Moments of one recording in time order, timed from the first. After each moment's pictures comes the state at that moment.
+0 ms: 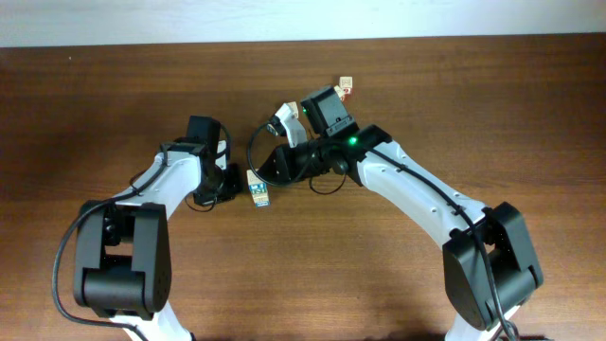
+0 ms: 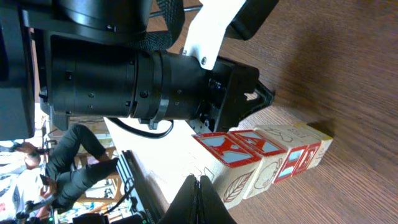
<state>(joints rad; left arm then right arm) -0.11 1.89 1.14 -0.66 0.16 -0.29 0.56 1.89 1.43 -0.47 -0.77 0.41</state>
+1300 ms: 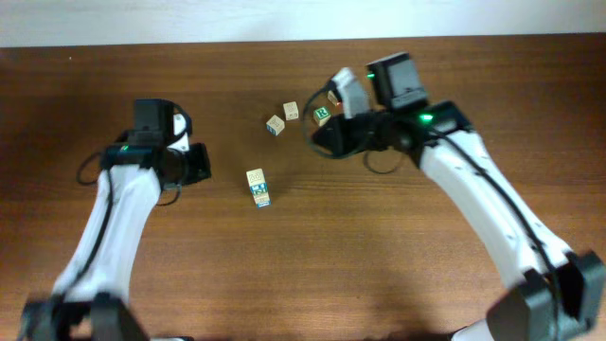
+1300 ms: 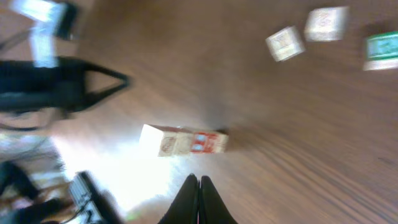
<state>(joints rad) 0.00 1.52 1.19 -0.79 0.12 -0.19 0.35 1.66 1.52 -0.78 -0.59 0.18</state>
